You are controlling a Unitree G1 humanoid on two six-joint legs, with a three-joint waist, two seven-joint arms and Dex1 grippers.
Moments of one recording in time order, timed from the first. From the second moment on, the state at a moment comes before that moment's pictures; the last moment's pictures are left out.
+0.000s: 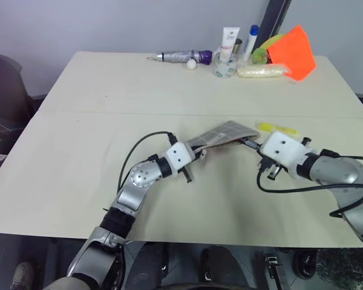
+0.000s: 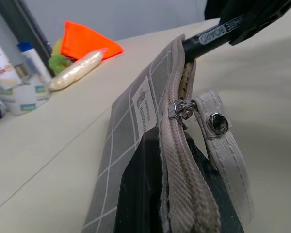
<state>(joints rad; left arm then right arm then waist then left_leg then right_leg) -0.45 0.19 -0.31 0.27 0.03 -0.27 -0.68 -0.18 -1.07 0.11 -0.58 0.00 0.68 0.65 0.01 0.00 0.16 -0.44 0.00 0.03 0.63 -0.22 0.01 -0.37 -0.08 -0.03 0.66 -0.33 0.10</state>
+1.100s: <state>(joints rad) -0.44 0.16 -0.23 0.14 -0.16 -0.02 -0.75 -0.36 -0.96 -0.12 -0.55 0.13 0.73 0.92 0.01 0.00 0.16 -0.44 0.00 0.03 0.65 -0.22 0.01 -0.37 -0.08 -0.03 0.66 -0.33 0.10</state>
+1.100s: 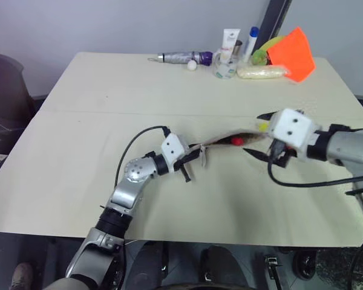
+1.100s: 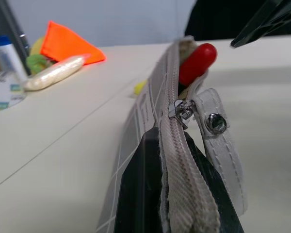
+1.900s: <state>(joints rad) -0.48 0.19 -0.22 0.14 0.10 -0.04 -0.42 -0.78 -0.65 -0.07 0.75 0.01 0.35 0.54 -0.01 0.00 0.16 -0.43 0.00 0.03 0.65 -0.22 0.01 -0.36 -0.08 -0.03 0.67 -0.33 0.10</state>
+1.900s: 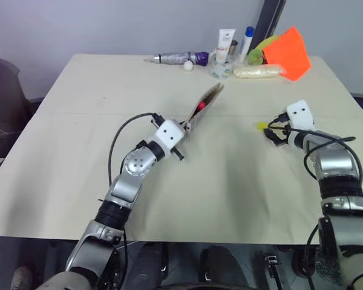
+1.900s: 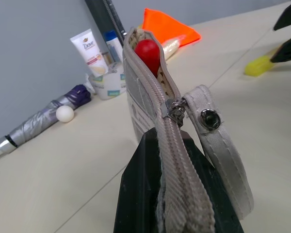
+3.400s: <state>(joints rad) -0.45 0.21 -0.24 0.15 0.05 0.01 -0.52 -0.94 -0.76 0.05 0.97 -0.04 0.29 0.88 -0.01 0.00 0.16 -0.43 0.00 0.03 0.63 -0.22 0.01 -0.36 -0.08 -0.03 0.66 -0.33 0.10</state>
